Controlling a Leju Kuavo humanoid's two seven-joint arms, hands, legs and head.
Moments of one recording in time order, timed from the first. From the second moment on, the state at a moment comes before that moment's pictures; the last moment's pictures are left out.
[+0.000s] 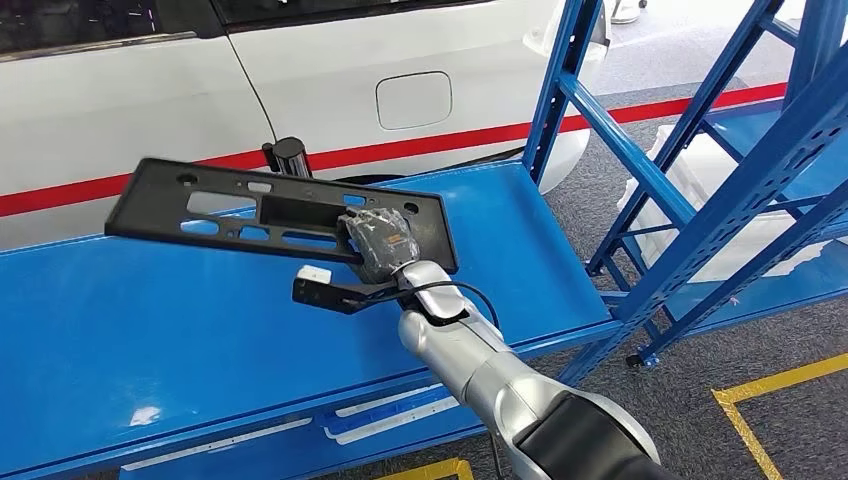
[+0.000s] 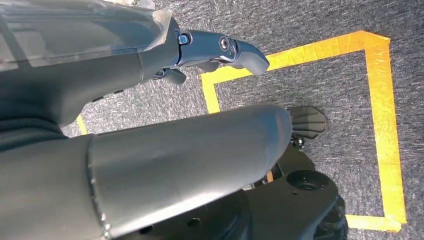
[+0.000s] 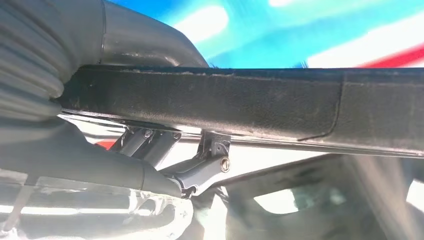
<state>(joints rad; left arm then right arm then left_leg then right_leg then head) -0.08 -0.07 0.90 -0.22 -0.85 -0.31 -0.13 -0.75 0.30 0.52 -0.62 0.87 -0.50 -0.21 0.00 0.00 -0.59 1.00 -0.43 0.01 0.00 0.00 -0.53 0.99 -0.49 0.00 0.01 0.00</state>
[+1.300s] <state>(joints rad) -0.07 -0.07 0.98 -0.22 -0.81 -0.31 -0.16 -0.52 0.08 0.48 -1.57 -0.09 -0.11 -0.34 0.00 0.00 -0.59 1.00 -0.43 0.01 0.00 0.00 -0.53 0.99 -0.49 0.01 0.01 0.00</state>
